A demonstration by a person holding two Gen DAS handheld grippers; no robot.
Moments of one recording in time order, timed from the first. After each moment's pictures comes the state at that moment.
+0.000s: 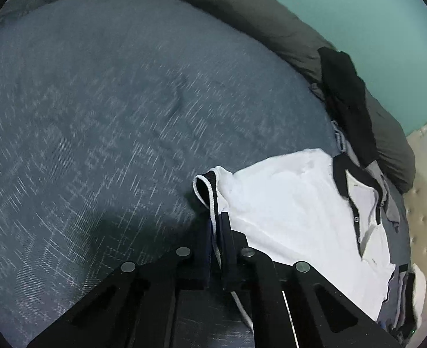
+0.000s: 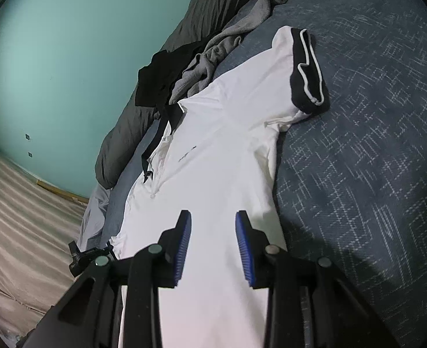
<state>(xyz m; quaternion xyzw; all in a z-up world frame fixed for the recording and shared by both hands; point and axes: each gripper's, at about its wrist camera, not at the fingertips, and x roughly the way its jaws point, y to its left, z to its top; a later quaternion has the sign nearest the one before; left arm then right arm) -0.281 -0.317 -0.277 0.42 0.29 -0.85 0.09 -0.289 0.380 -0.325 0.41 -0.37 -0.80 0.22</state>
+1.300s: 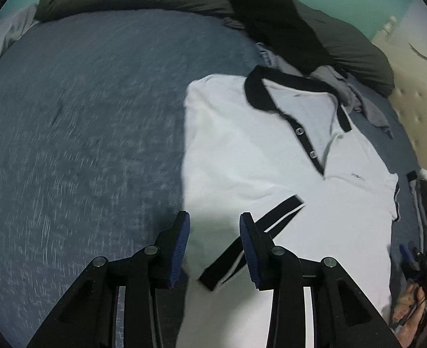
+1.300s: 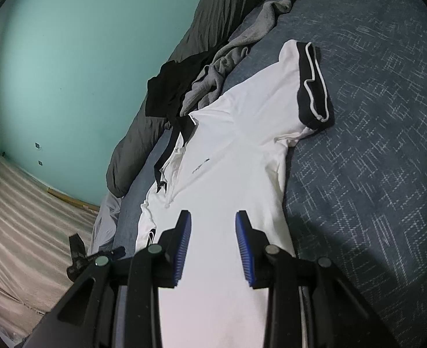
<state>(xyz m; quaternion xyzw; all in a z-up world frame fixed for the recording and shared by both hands) -0.302 -0.171 -0.251 0.52 0.14 -0.84 -0.01 -0.286 0.390 -0.314 0.39 -0.40 -0.80 0.23</state>
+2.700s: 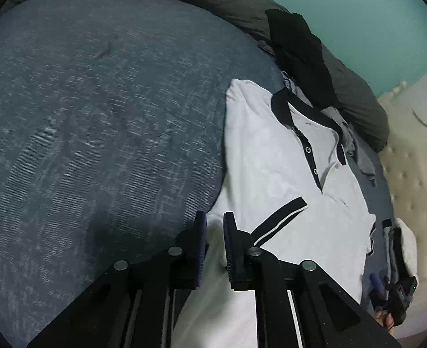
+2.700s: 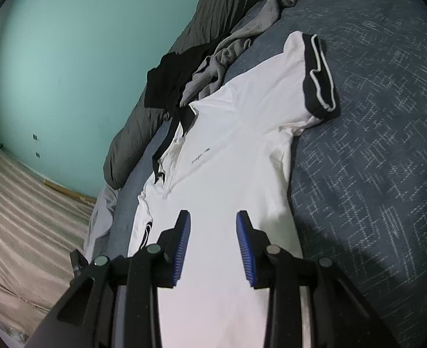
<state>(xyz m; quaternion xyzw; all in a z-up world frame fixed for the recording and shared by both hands) -0.254 -0.208 -0.283 0.46 0.28 -0.84 0.00 -0.285 0.378 -0.315 0.40 -0.38 -0.80 0.24</state>
